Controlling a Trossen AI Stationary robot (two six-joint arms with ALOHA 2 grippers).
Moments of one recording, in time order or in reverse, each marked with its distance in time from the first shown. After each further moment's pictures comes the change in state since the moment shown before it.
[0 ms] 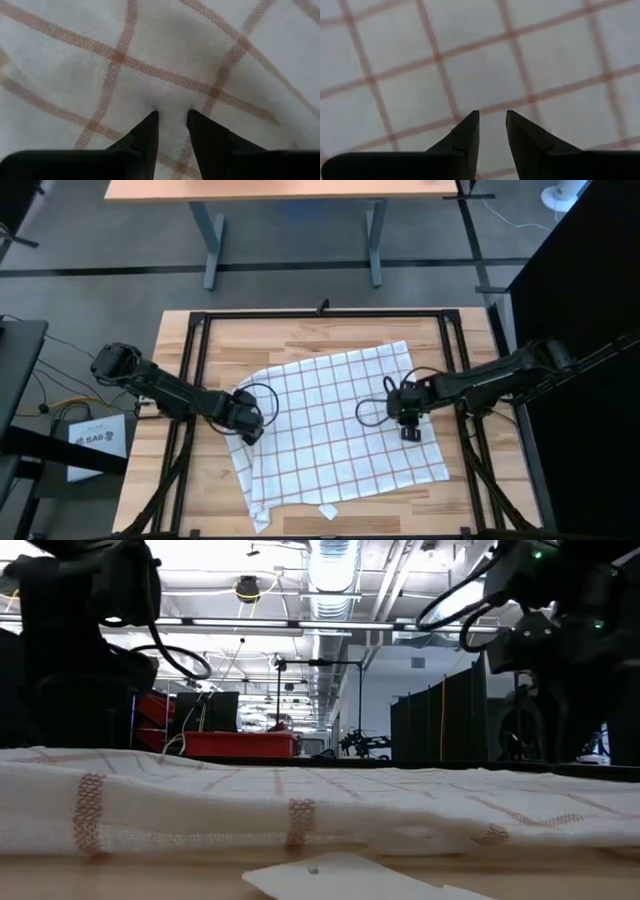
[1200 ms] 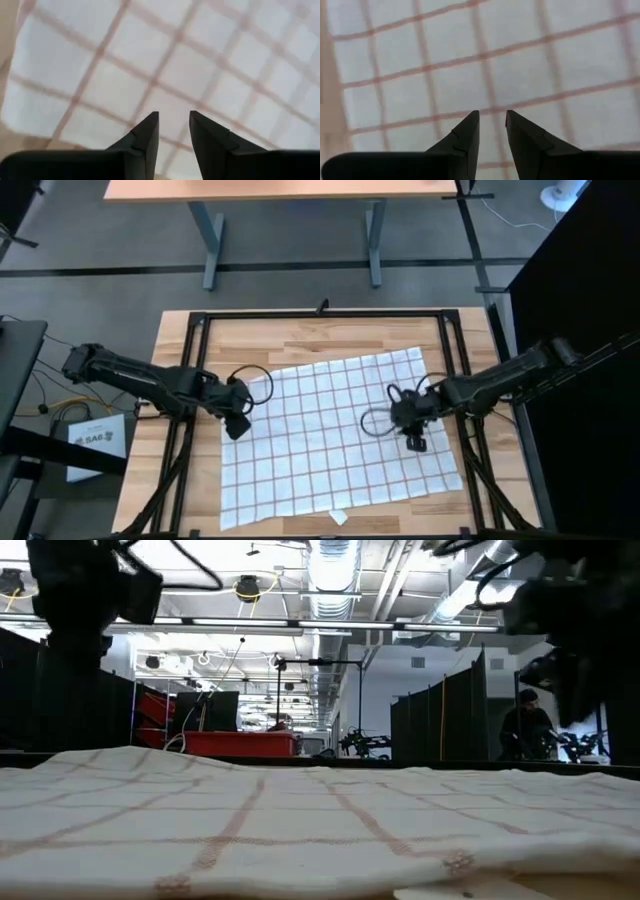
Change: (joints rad) left arm 0.110 -0.386 0.142 -0.175 0.153 0.333; right arm 0.127 -0.127 0.015 0.004 -0.029 0.145
